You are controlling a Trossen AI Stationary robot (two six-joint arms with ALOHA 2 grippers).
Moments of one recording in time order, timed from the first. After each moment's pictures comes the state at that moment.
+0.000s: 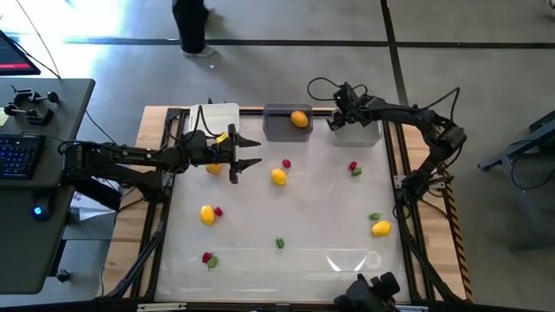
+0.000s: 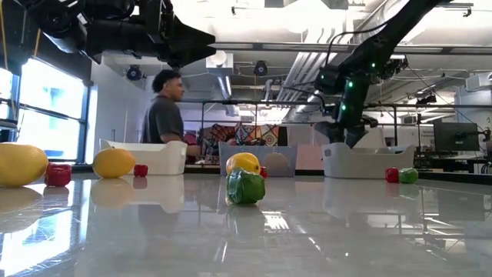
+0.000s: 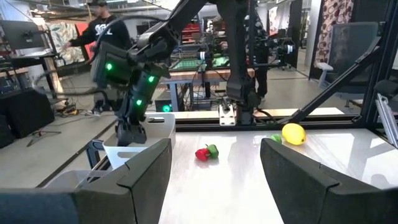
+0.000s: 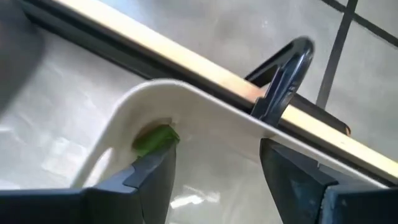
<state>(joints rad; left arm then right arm) 0.25 1.18 0.47 0.71 0.15 0.09 -0.83 1.66 1.04 -0.44 0.32 0.16</state>
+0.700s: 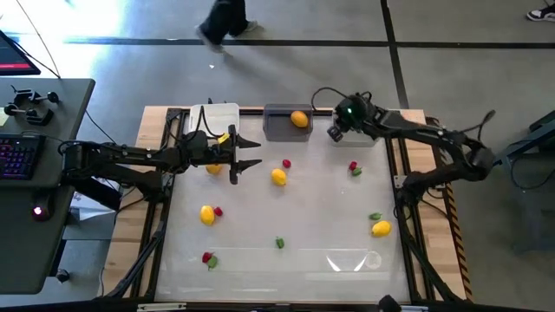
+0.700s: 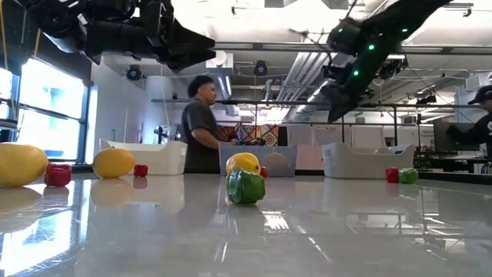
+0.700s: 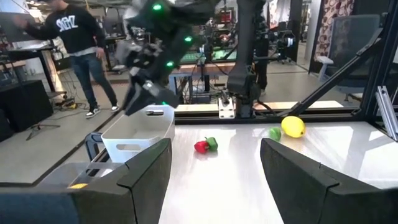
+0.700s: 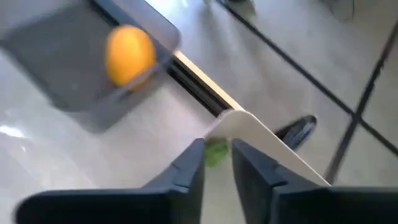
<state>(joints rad) 0.25 1.18 0.47 0.68 0.15 0.10 -0.62 1.31 0.87 -0.34 0.34 -0.03</state>
